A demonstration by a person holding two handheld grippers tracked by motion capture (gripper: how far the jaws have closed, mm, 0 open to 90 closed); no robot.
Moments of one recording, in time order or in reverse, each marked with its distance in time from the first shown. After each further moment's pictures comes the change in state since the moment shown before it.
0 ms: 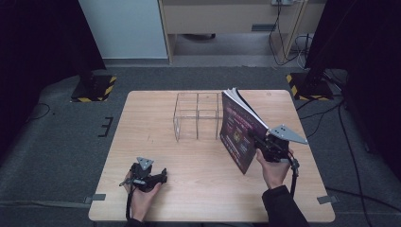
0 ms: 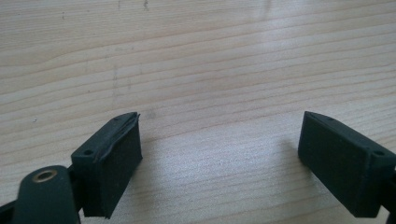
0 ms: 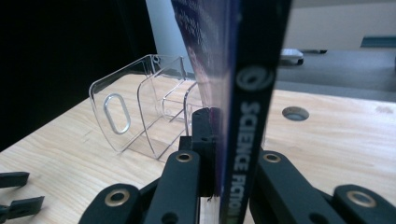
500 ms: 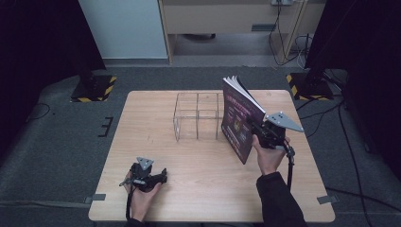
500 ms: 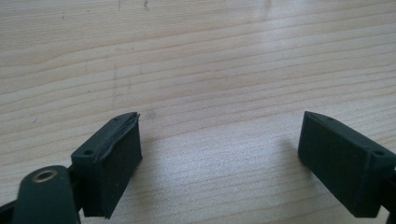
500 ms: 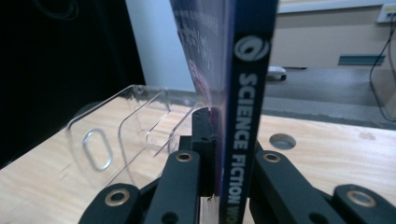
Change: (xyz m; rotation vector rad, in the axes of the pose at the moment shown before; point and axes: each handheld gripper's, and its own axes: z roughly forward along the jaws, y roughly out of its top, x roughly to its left) left arm 0.000 0.000 0.000 -0.001 0.000 -0.002; right arm -0.002 0.026 0.025 -0.065 -0.066 0.015
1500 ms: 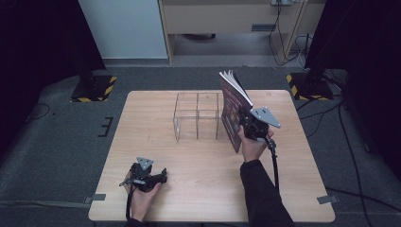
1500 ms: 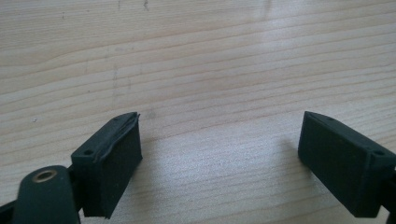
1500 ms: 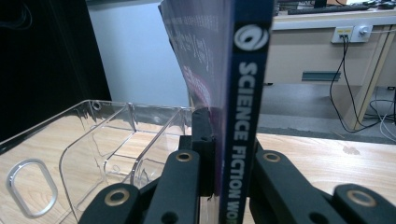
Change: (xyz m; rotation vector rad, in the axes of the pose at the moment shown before) left arm 0.000 0.000 0.000 0.000 0.001 0.000; right arm 0.007 -0.021 0.058 -0.082 -0.141 -0.021
